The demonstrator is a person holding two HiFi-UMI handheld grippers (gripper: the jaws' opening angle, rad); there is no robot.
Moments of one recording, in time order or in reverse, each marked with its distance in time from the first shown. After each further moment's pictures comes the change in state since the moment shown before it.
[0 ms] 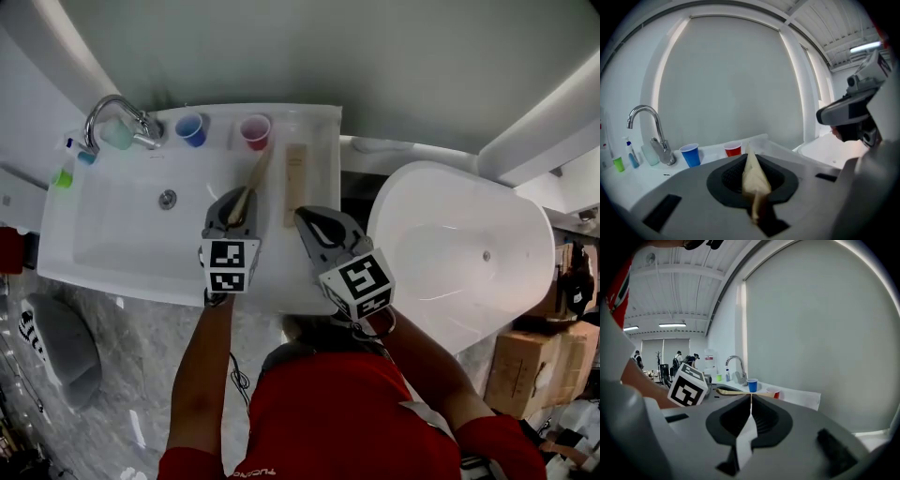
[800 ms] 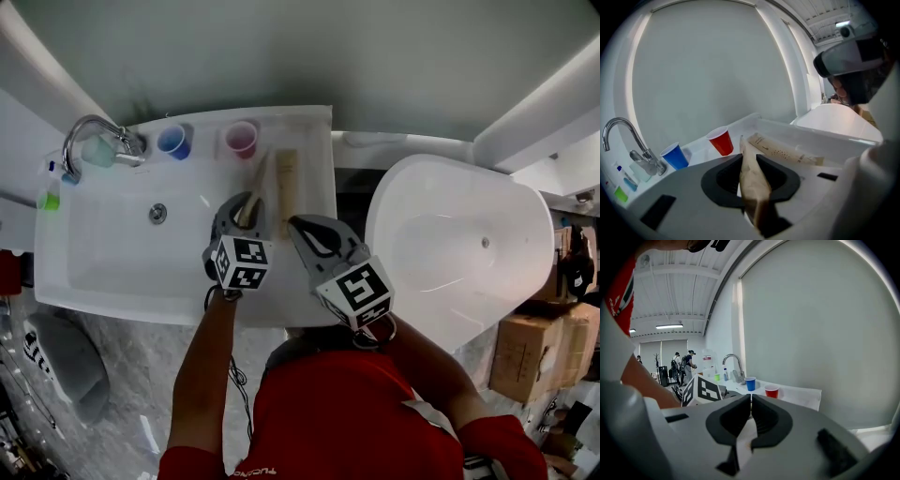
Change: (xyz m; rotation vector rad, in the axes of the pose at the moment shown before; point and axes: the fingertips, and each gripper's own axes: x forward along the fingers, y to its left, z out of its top) left arm 0.057 -0.019 -0.042 0.241 0.209 -0.067; right arm 0.015 -0.012 -0.007 0.039 0.021 -0.005
